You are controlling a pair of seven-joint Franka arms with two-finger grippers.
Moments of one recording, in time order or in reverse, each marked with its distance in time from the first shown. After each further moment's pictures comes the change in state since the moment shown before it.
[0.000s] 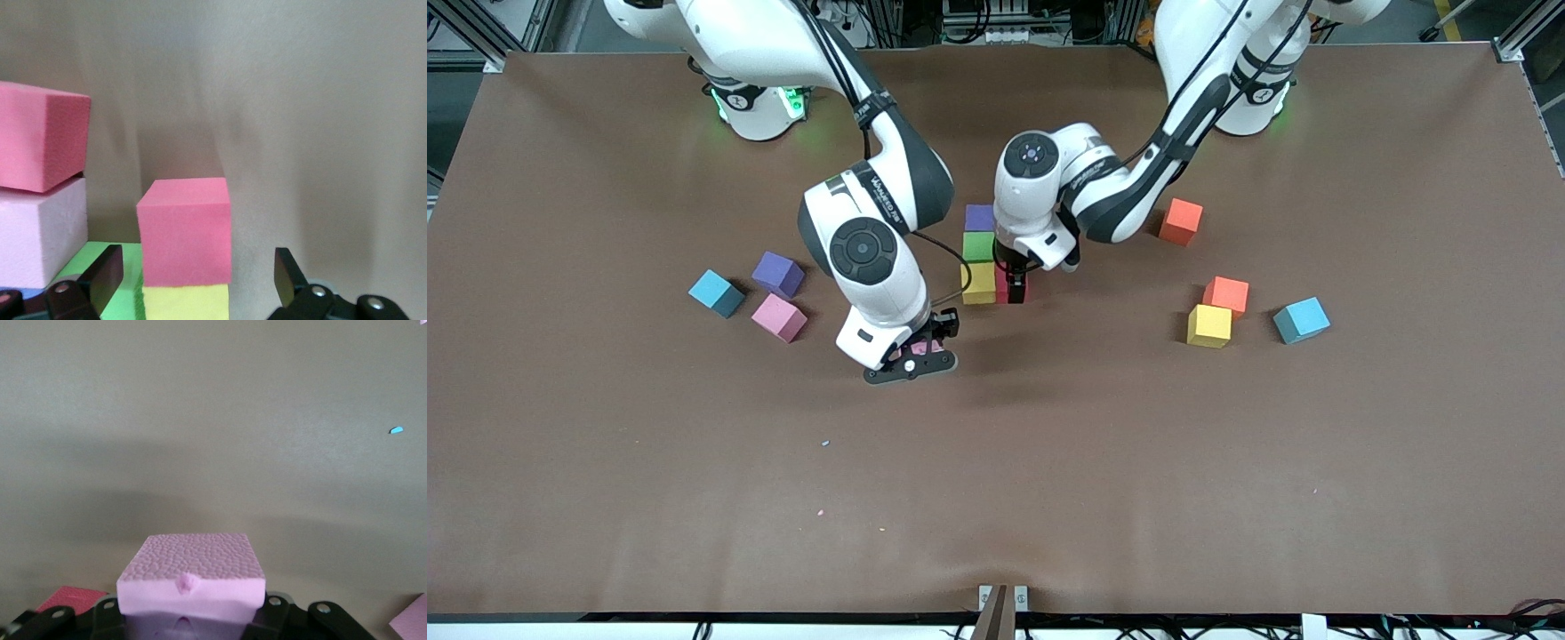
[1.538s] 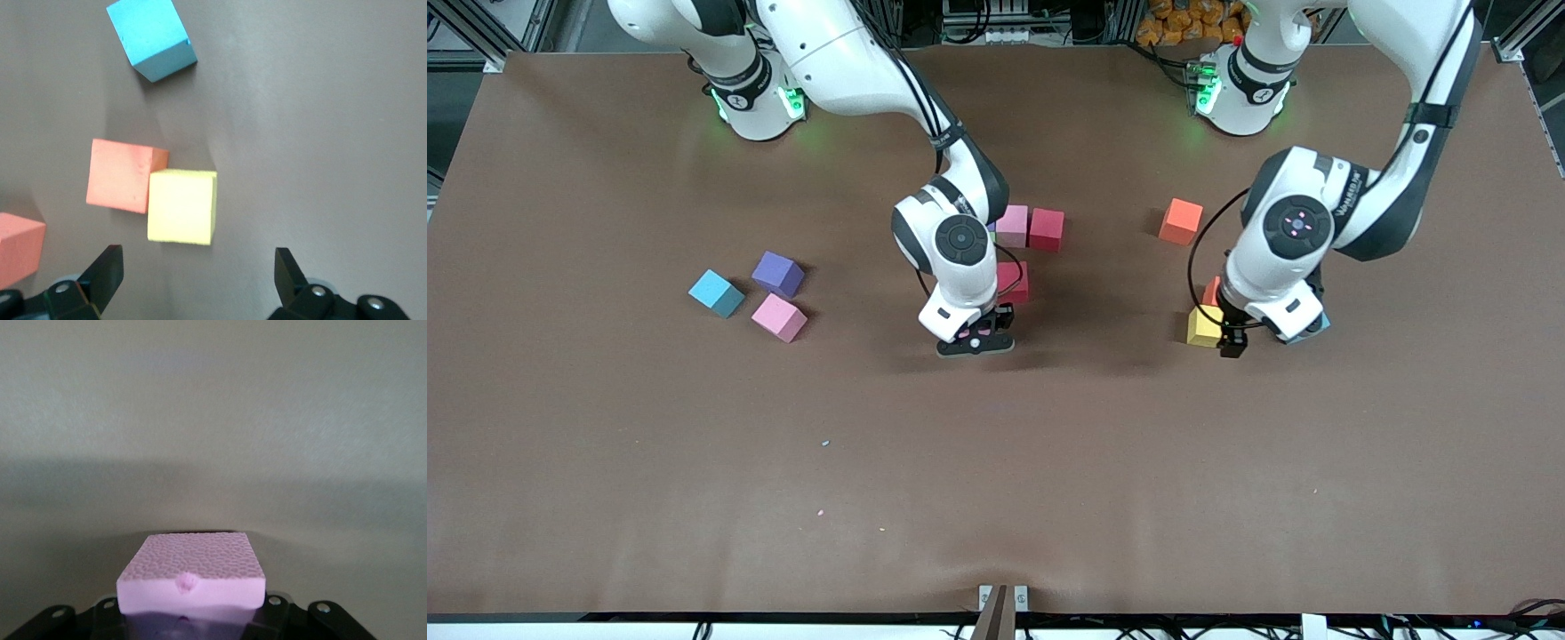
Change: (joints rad) left arm 0.560 -0.245 0.002 -0.154 -0.027 -0.270 0.703; right arm 0.176 0.174 0.003 -0.118 0.000 0.309 0.242
